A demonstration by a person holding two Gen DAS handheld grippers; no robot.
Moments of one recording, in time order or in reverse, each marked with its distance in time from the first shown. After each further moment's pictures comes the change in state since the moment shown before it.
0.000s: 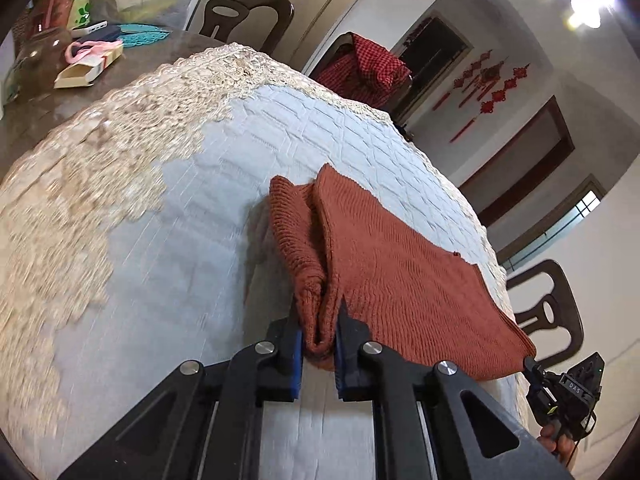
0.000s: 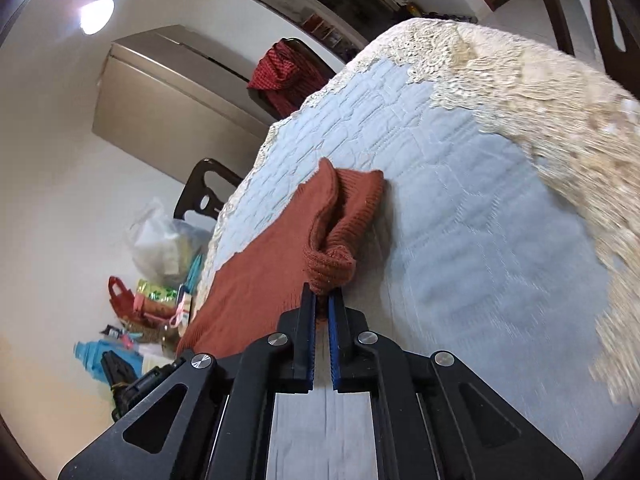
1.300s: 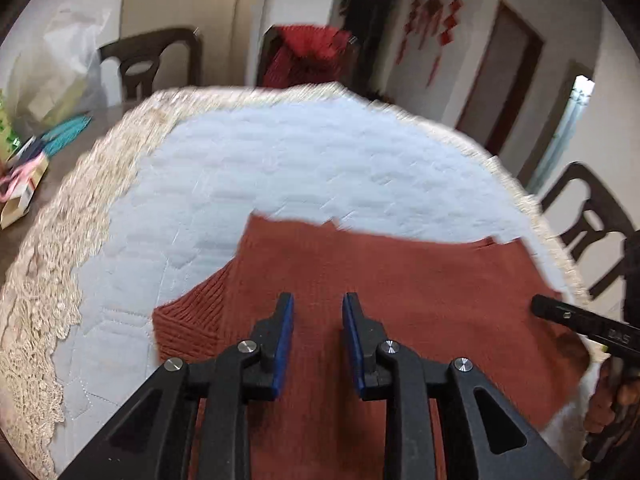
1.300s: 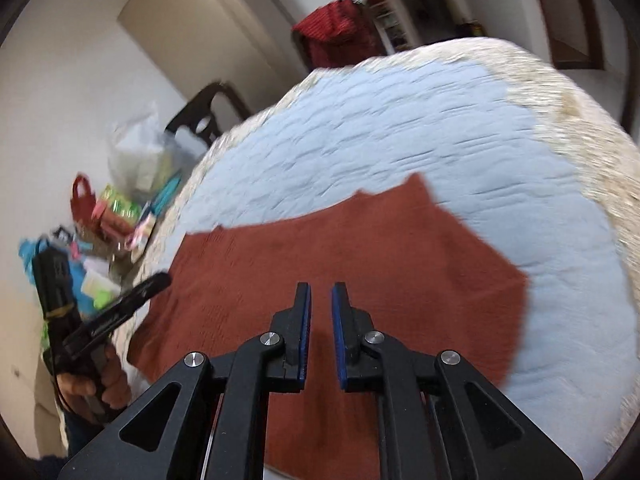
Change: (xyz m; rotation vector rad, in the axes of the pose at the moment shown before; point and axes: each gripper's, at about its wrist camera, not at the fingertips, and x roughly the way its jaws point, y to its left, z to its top) left arm 0.078 -0.071 0.018 0.378 0.026 0.159; right arm 0.097 0.064 -0.006 -0.414 0.167 -0.138
